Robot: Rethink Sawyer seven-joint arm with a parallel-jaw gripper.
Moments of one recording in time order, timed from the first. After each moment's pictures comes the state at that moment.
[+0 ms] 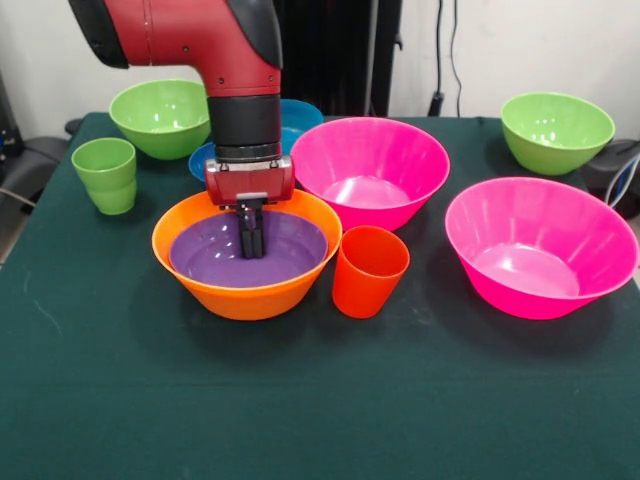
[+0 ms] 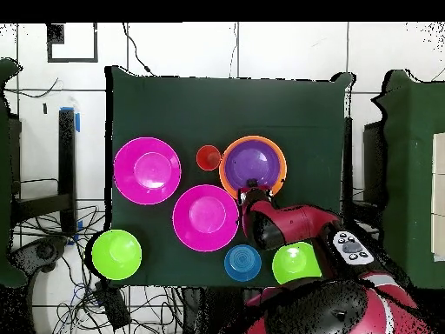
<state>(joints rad) -0.64 -0.41 0.21 1.74 -0.81 -0.14 1.90</state>
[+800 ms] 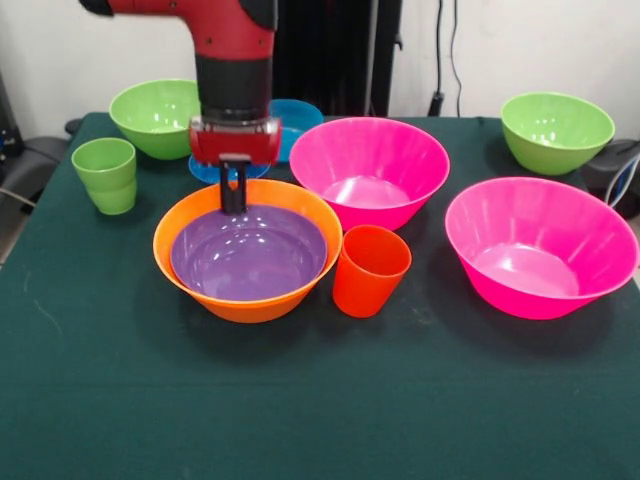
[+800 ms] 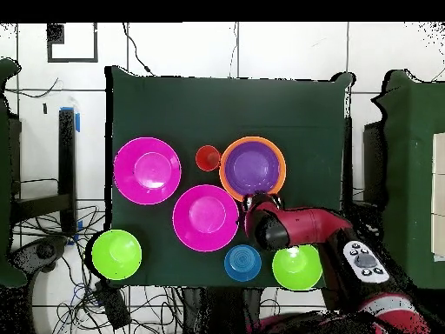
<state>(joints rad) -0.64 -0.57 0.21 1.83 -0.70 0.12 1.90</state>
